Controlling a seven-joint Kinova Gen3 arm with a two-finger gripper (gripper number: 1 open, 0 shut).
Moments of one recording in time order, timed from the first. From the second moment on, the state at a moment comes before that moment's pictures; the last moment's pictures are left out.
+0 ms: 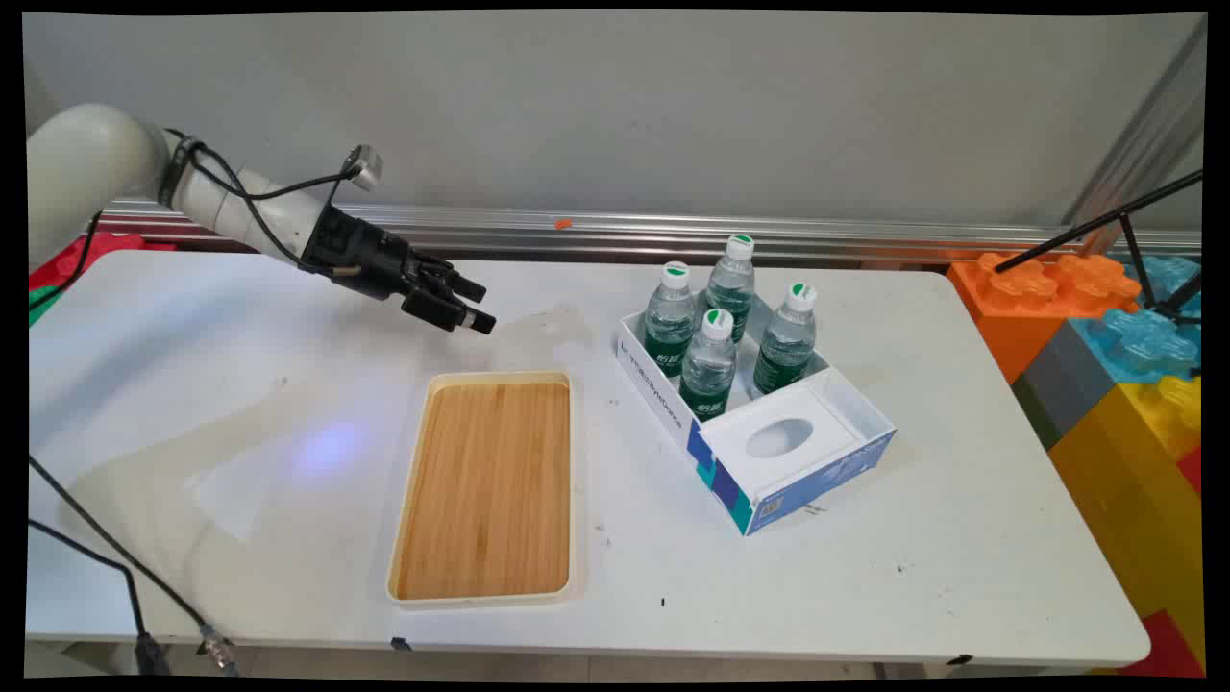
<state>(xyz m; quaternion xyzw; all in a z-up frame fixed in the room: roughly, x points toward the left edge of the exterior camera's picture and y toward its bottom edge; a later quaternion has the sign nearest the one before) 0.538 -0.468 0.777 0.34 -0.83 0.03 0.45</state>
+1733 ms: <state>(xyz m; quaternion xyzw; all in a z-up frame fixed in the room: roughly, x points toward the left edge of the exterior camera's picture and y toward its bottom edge) 0.459 -0.483 0.720 0.29 -0.78 0.07 0.55</state>
